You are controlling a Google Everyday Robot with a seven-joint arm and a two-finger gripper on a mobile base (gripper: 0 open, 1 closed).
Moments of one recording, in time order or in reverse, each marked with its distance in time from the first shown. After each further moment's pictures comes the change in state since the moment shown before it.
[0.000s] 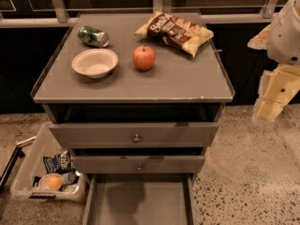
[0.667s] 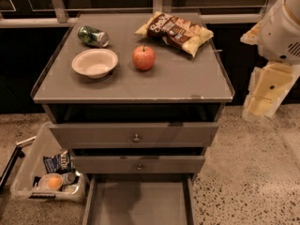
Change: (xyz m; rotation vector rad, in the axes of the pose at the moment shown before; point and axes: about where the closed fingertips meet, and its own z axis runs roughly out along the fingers) arm -0.015 -0.007 0.002 0.041 -0.016 -0.022
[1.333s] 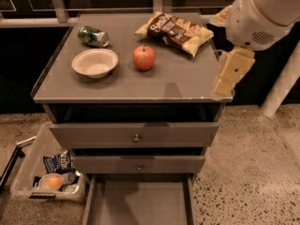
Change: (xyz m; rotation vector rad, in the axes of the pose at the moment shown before) arm -0.061 -0.040 0.017 0.084 -0.177 -0.106
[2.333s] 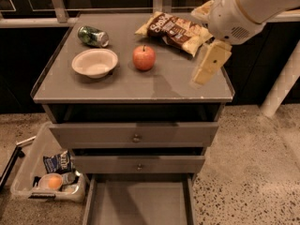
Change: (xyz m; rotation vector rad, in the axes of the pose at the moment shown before) arm -0.035 -0.029 0.027 0.022 -0.155 -0.031
